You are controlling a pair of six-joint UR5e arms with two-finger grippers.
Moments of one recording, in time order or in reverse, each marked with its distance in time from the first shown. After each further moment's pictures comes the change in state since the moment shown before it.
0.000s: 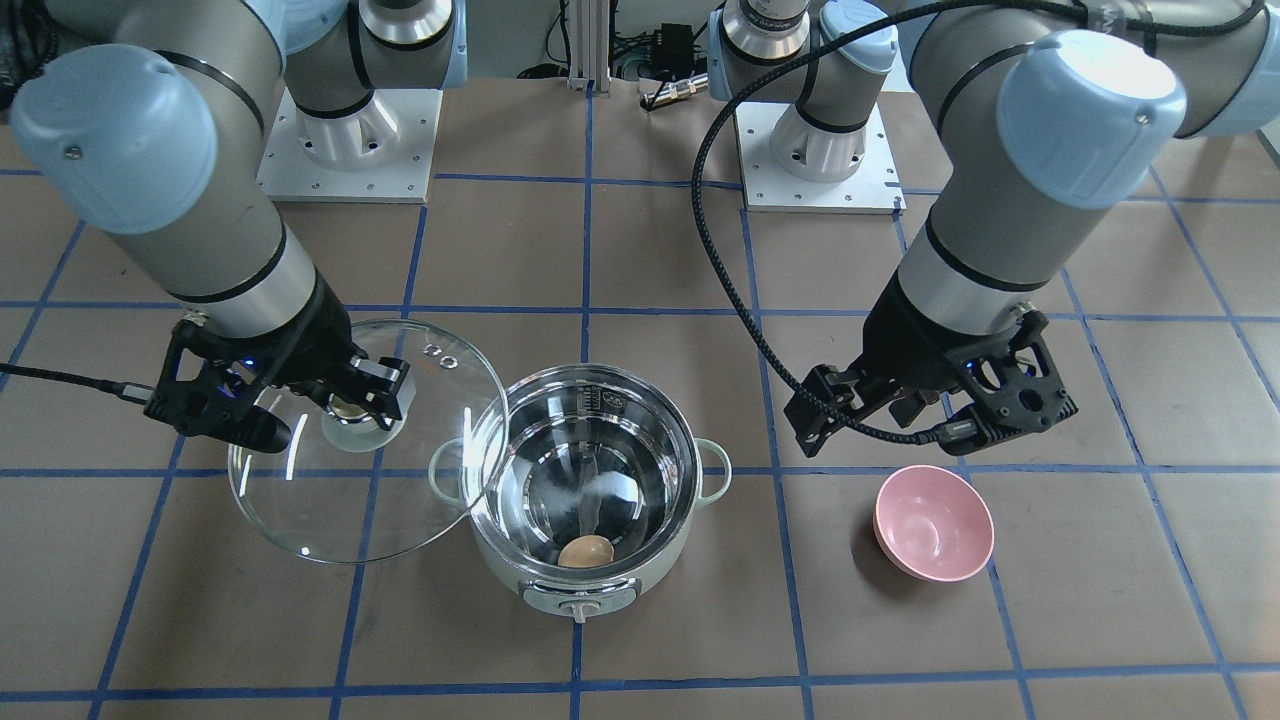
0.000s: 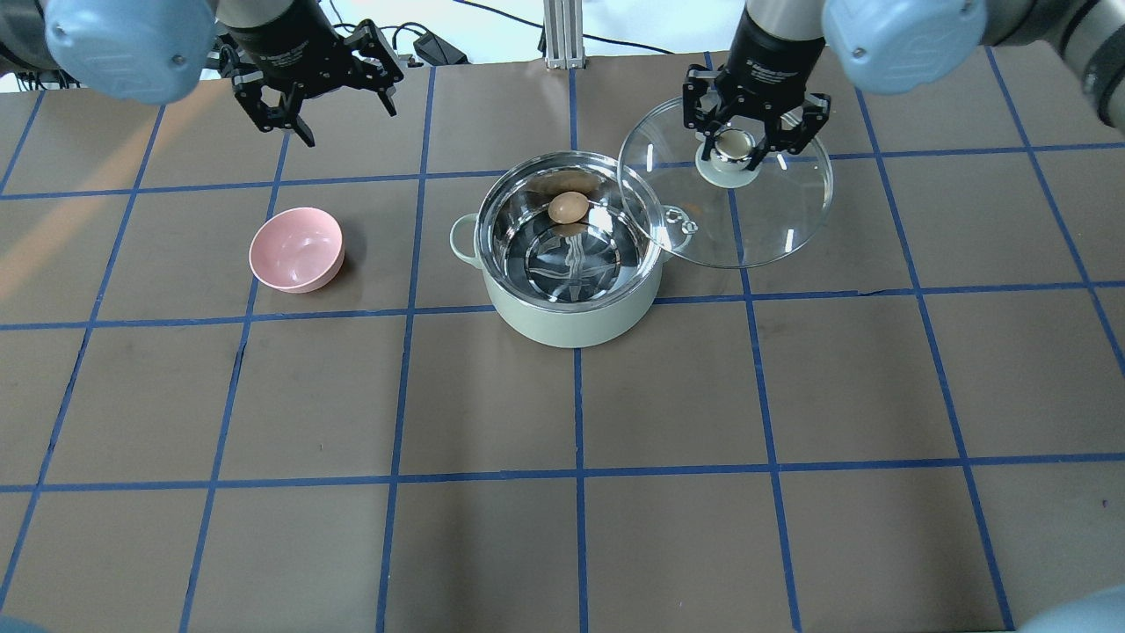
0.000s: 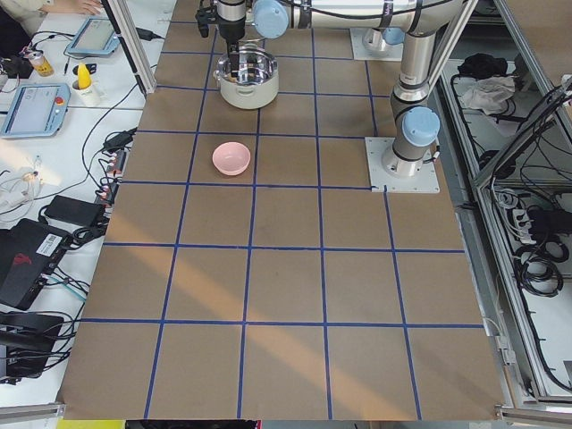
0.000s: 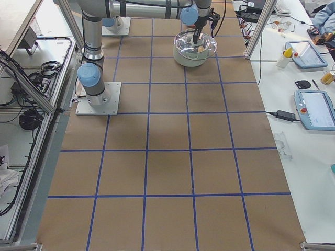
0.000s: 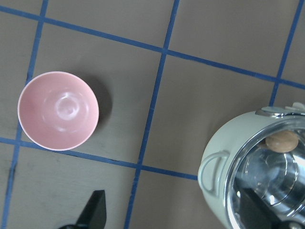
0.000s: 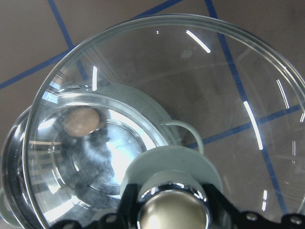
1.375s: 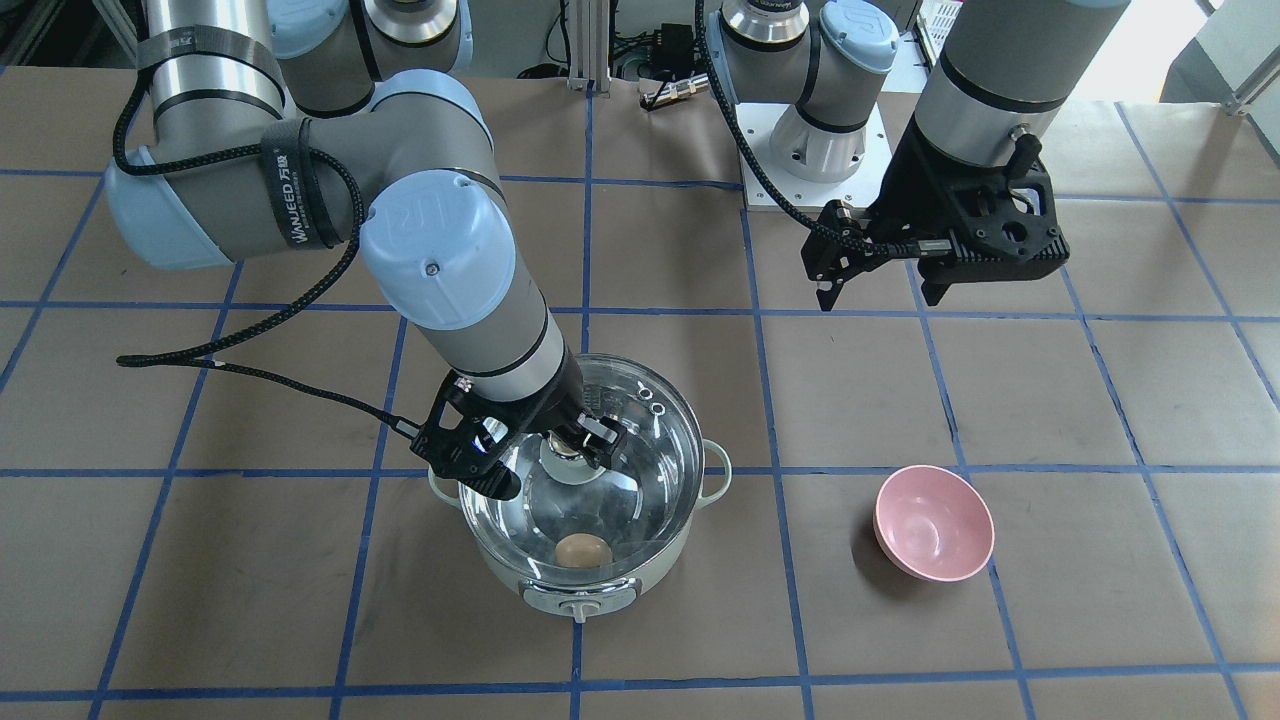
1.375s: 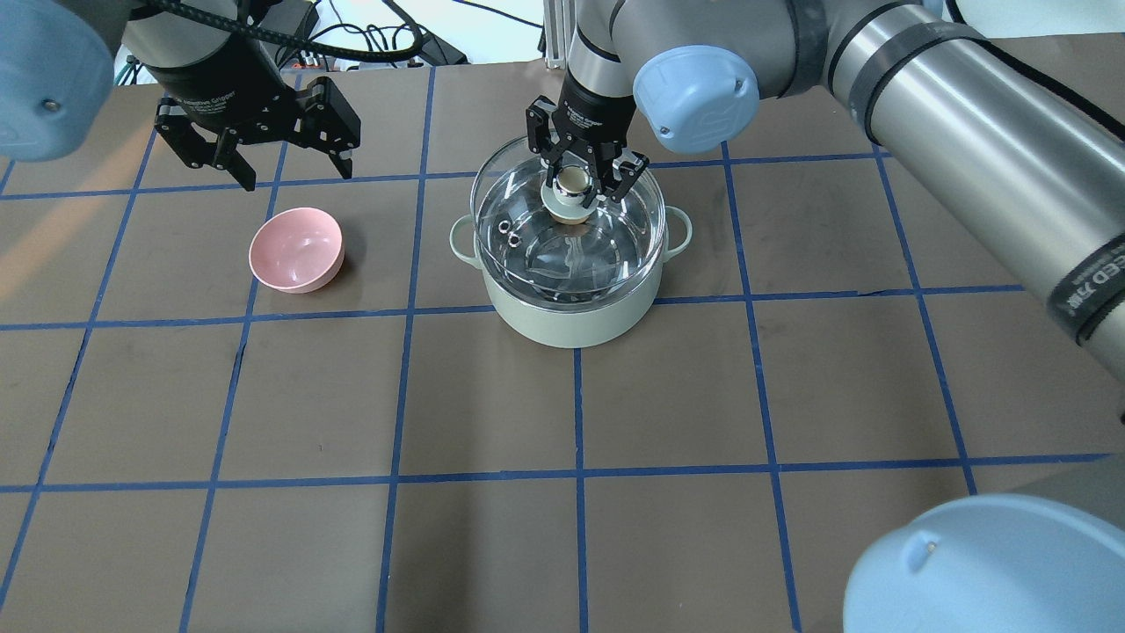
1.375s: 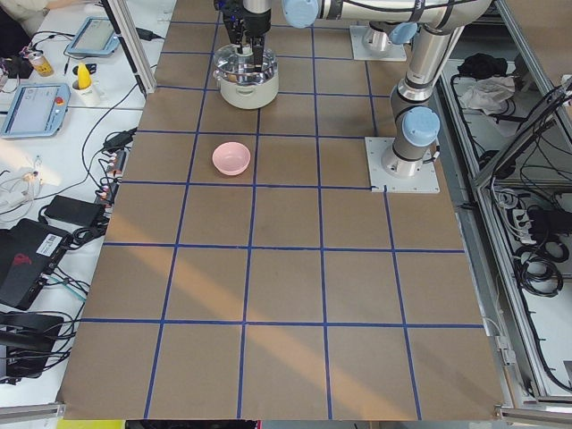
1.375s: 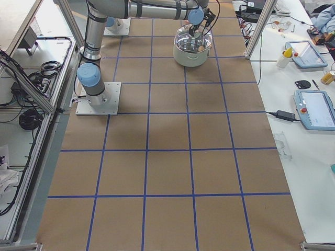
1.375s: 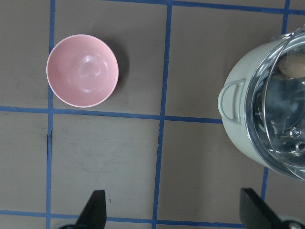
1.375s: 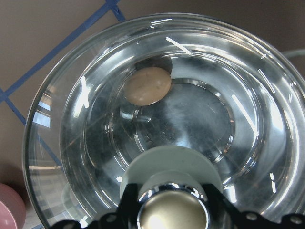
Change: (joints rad) left arm -0.008 0.138 -0.115 -0.075 -0.004 0.067; right arm 0.141 0.141 -0.046 -0.101 0.114 0.339
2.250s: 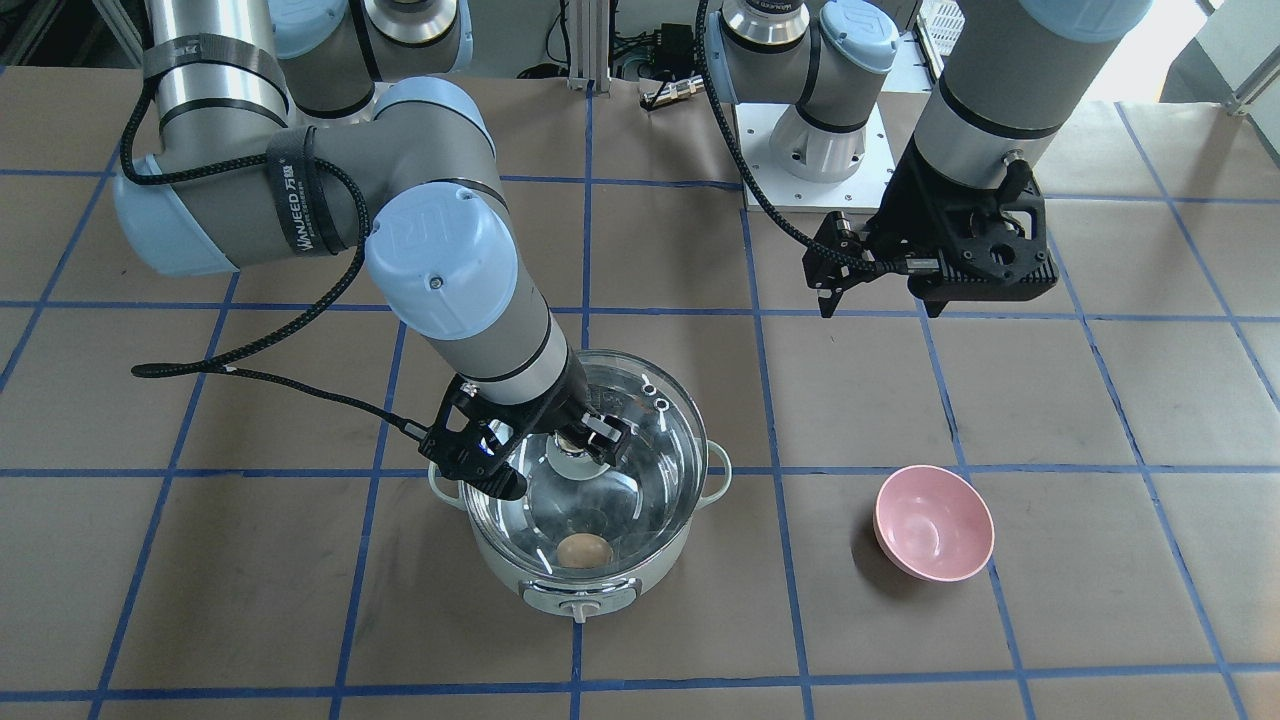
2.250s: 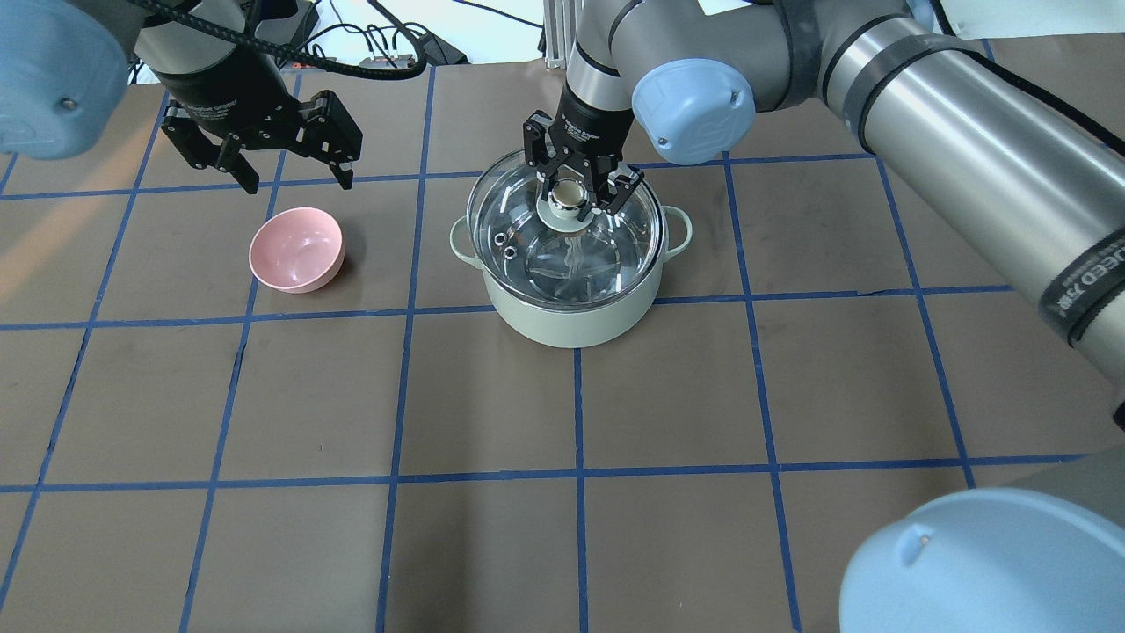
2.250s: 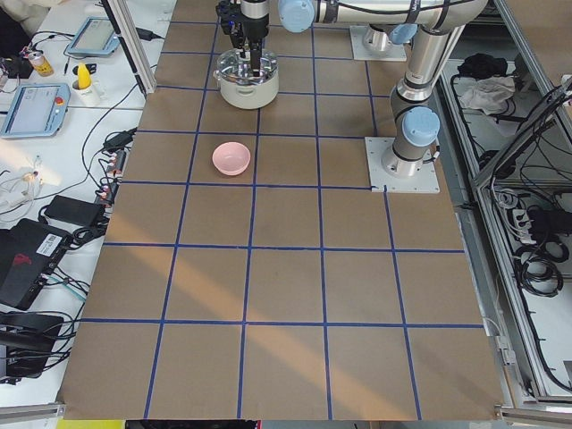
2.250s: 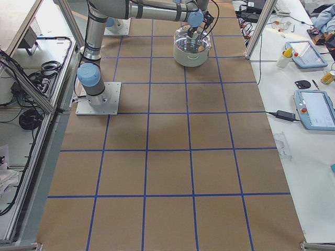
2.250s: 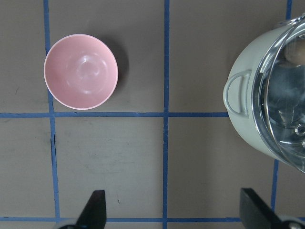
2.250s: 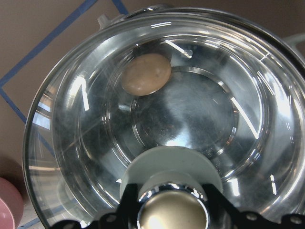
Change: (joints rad) left arm 0.003 -0.018 -0.003 -0.005 0.010 0.083; right arm 0.001 0.007 0.022 0.000 0.032 -0.004
